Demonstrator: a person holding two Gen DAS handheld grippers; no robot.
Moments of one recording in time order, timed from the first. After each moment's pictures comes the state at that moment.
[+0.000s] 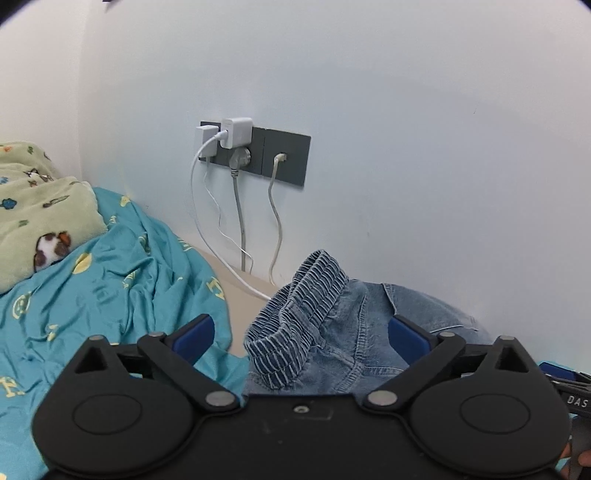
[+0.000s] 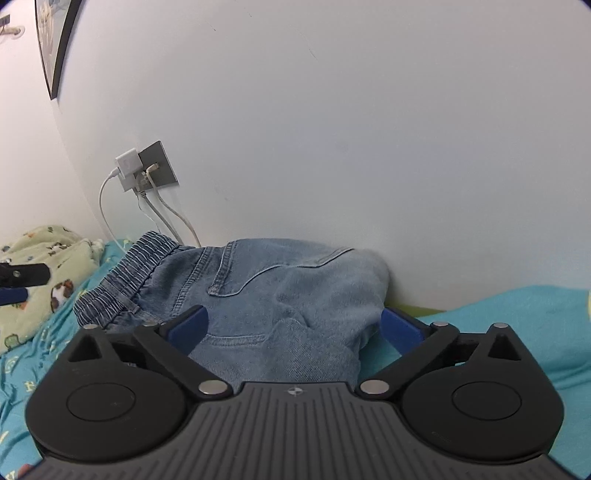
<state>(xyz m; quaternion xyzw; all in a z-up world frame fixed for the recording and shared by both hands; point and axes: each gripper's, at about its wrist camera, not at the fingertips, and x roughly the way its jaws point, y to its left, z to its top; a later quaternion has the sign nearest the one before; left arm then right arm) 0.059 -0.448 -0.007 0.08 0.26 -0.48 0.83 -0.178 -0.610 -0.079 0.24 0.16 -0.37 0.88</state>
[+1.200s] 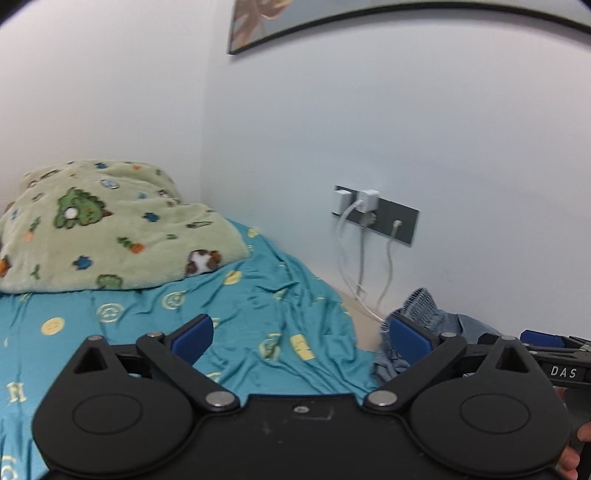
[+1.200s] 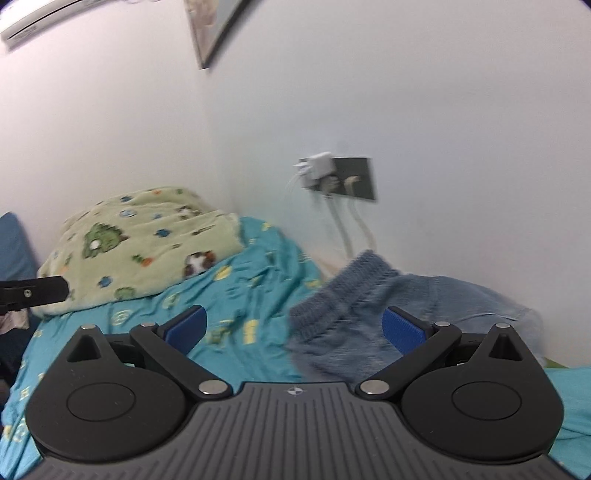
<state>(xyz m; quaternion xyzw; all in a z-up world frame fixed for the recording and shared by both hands) 0.014 -0.247 0.080 0.04 0.21 -0.34 0.92 -0.102 -0.480 0.024 0.16 0.17 -0.18 0.96</state>
